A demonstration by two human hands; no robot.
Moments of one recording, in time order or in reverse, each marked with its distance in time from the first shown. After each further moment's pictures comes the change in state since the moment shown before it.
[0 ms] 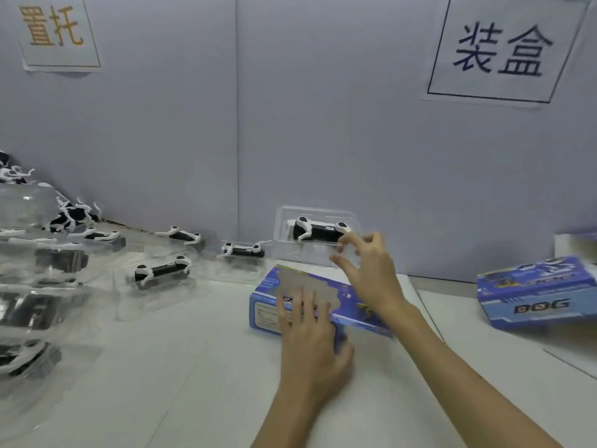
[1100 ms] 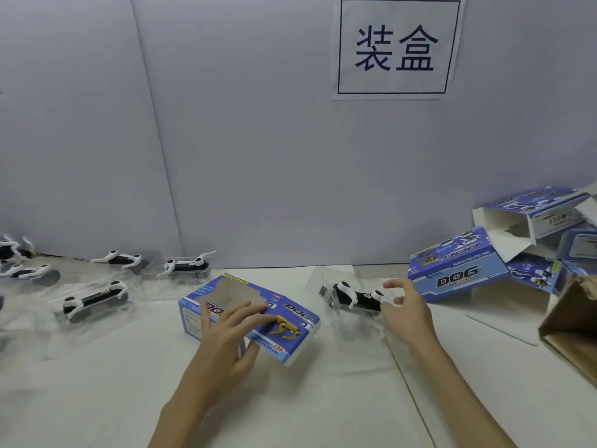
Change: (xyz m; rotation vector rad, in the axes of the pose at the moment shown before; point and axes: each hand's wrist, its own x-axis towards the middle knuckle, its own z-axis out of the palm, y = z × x) left_hand 0.006 -0.029 -0.039 -0.387 -0.218 0.179; right_hand -0.095 0.113 -0.100 0.226 0.139 0.695
